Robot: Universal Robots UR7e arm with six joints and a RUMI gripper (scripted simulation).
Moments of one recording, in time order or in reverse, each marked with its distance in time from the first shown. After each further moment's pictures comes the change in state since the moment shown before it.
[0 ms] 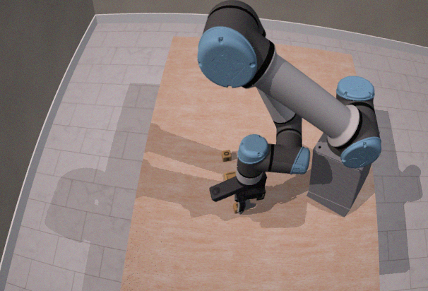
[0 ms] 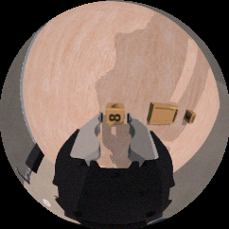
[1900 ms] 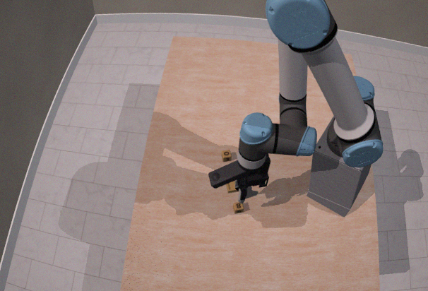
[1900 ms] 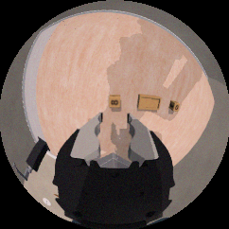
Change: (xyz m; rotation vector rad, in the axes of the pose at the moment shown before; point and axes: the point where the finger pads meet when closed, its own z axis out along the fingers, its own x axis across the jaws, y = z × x) arm 0.001 -0.003 -0.086 0.010 0.002 0.001
